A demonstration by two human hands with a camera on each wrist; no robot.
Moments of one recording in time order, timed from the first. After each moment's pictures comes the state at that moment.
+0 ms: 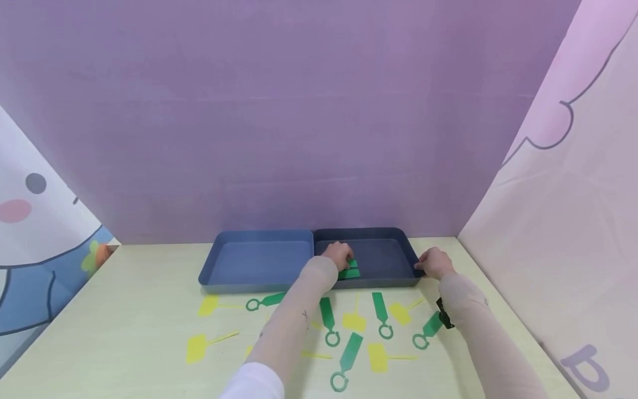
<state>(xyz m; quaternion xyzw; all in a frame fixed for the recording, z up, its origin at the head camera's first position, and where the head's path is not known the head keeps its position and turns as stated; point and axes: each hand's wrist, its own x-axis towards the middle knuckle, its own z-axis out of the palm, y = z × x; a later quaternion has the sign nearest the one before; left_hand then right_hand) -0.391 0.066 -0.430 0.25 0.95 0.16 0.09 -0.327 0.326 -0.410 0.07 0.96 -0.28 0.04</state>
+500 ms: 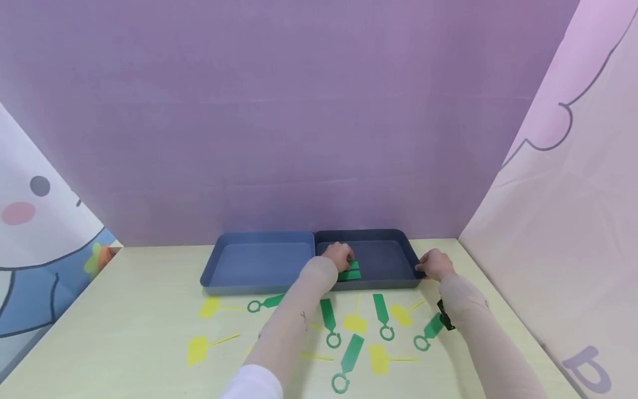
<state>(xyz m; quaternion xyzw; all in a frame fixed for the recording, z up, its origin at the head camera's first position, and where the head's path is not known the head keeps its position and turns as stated) -0.395 0.061 -0.432 0.24 0.95 0.16 0.08 -0.331 0.323 -0.412 0.06 0.96 -0.26 0.04</state>
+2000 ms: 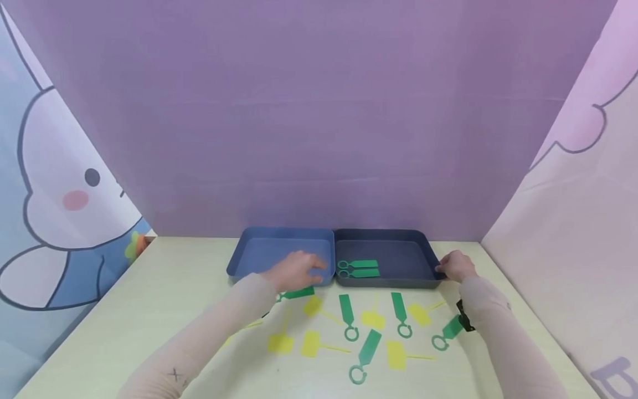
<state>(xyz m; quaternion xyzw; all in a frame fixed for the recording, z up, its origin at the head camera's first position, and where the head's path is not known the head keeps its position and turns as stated) -0.304 -0.064 -0.365 0.33 0.93 0.19 0.05 -0.348 0.345 -0.408 0.03 0.97 -0.25 0.05</state>
